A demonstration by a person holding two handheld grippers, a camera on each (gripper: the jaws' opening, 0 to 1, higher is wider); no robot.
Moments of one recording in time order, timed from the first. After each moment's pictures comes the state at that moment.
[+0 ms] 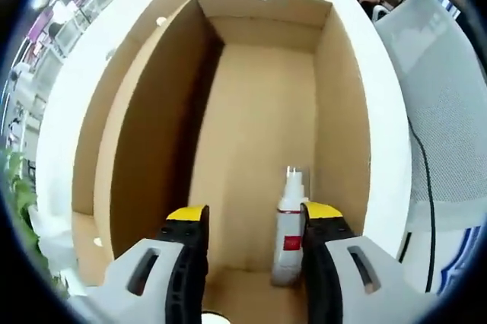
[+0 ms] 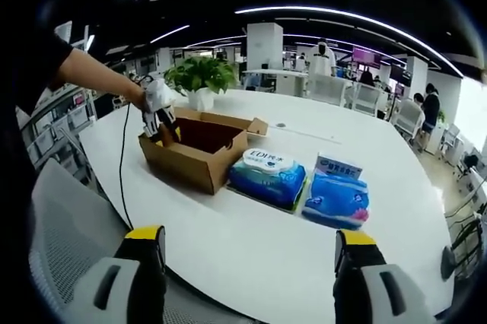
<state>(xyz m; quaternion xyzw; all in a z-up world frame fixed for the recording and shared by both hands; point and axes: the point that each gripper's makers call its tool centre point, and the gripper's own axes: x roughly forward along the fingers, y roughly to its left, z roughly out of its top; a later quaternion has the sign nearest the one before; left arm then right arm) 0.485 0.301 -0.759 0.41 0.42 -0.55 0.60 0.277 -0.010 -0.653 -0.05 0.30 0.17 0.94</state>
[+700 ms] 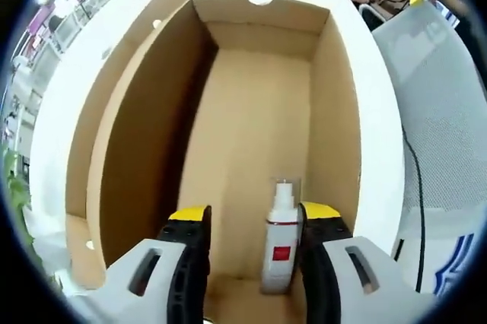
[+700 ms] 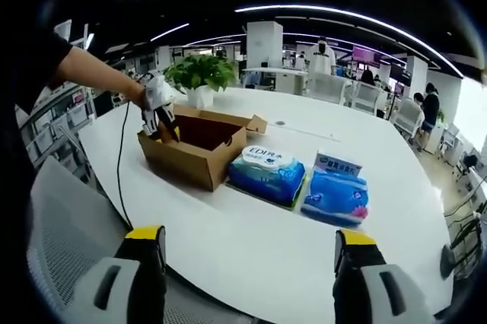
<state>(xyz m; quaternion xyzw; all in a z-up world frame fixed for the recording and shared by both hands) 0.474 0.291 -0.763 0.40 0.43 -0.56 0.58 0.275 -0.013 -0.657 -0.05 0.30 0.17 0.94</state>
